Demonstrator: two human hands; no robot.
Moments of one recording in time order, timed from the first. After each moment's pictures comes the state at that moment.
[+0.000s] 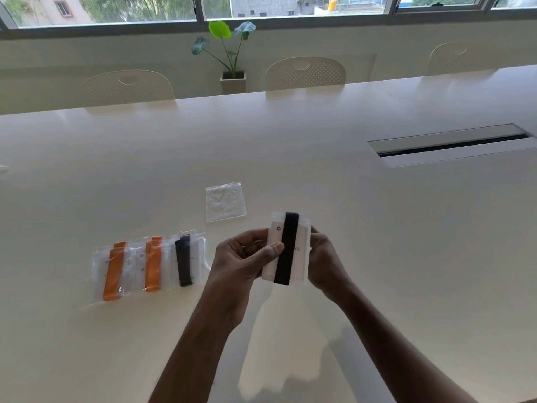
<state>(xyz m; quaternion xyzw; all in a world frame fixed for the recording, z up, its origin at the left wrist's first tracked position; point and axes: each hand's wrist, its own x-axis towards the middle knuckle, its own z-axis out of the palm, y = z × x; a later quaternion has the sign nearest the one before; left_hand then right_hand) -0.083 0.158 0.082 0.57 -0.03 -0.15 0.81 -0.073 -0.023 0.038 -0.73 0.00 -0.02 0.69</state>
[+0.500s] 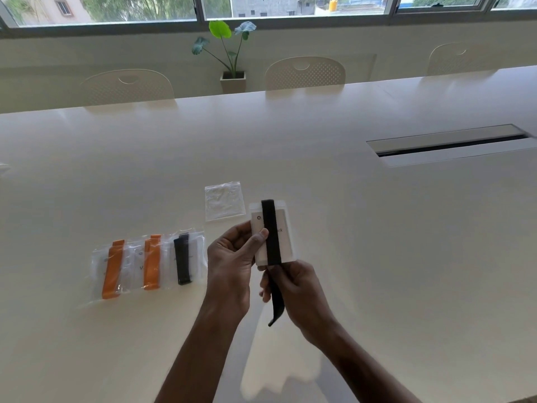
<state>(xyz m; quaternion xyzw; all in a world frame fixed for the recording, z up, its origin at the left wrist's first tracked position) -0.074 0.147 0.064 0.53 0.05 -0.04 0.84 -0.124 0.023 0.033 -0.66 0.03 0.01 0.75</state>
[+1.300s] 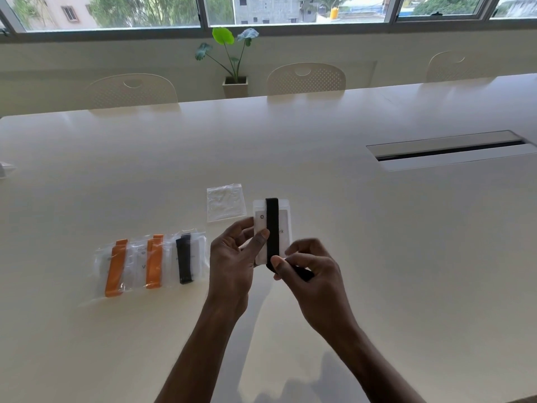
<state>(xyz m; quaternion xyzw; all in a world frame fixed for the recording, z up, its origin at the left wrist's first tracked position) -0.076 0.147 0.064 0.65 0.01 0.01 0.76 -0.138 0.006 0.070 -0.80 0.01 -0.13 0.59</state>
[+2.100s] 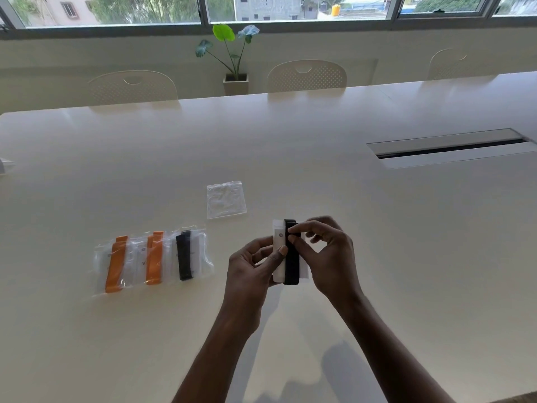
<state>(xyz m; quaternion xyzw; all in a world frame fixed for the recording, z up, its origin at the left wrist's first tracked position) -0.099 0.134 0.046 0.62 0.02 -0.10 0.78 -0.102 -0.023 0.065 -0.82 0.02 -0.21 0.54</state>
